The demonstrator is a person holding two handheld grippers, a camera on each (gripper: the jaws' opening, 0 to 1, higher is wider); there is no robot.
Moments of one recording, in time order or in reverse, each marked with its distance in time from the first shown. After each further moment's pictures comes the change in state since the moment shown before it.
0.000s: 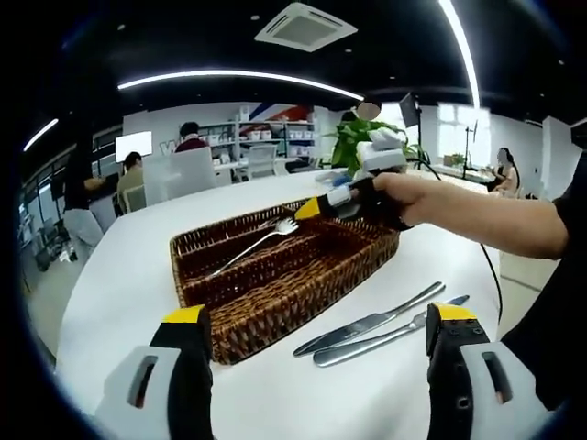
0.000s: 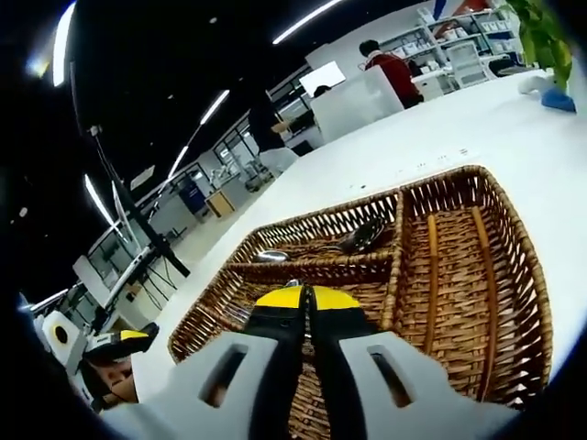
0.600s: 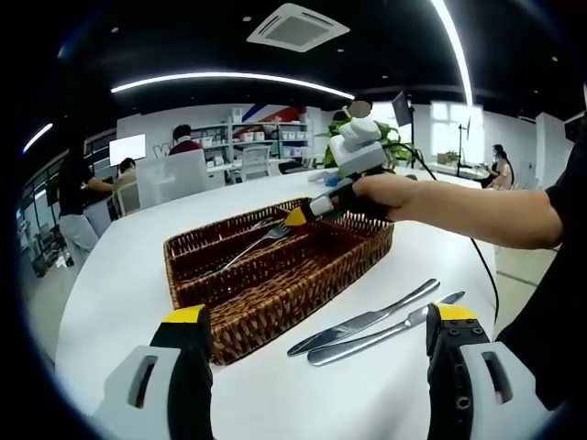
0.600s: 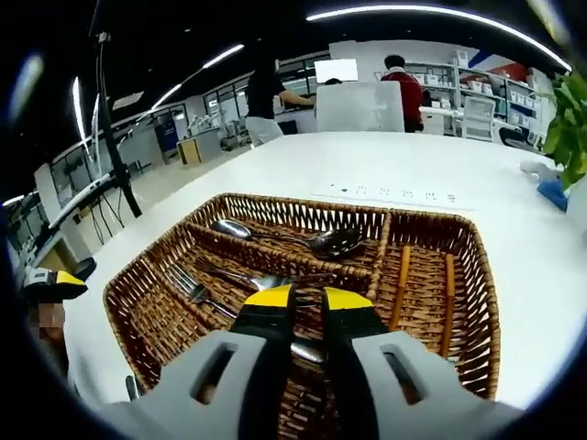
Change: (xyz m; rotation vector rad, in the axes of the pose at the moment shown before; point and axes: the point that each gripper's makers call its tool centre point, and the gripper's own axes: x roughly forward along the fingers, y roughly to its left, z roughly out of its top) left arm 0.000 -0.004 -0.002 0.016 0.001 -0.021; right arm 0.009 -0.016 -0.001 -0.374 0.092 -0.195
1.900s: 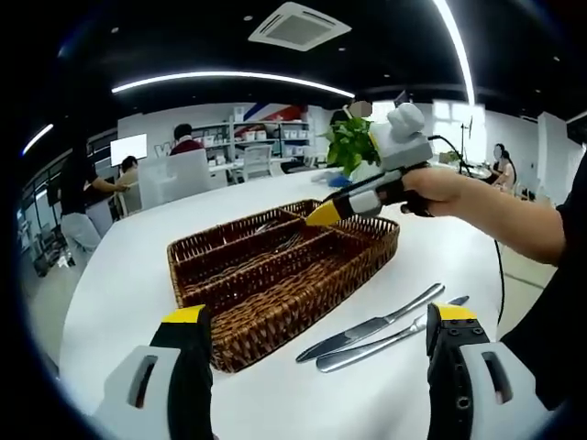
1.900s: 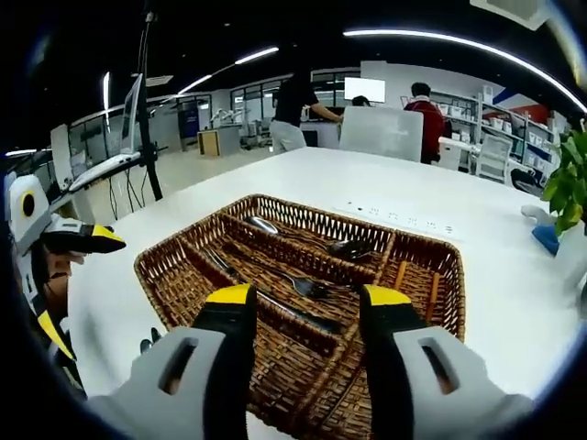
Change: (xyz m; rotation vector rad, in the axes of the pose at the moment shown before) left arm 0.003 0.008 0.009 -0.004 0.008 0.008; right arm -0.062 0.022 0.006 -0.149 -0.064 0.058
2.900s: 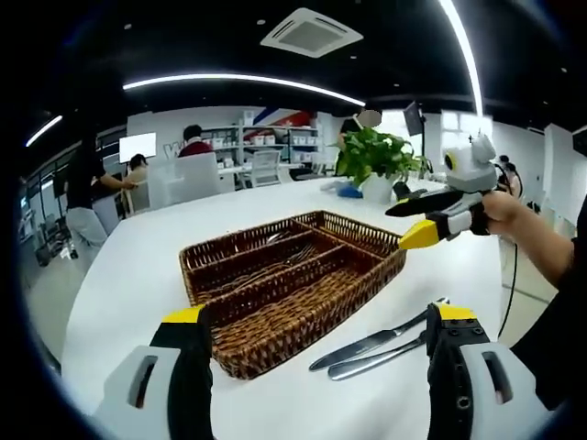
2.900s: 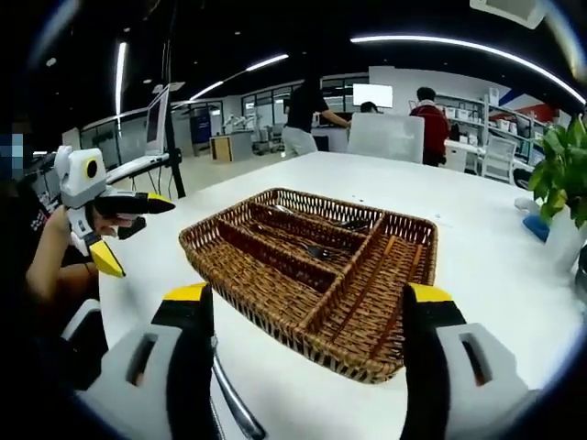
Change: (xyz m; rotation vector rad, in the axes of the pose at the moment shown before) left arm -0.007 0.014 0.016 -0.033 -0.033 0.026; right arm -0.085 0.008 -0.028 0.020 -0.032 0.065
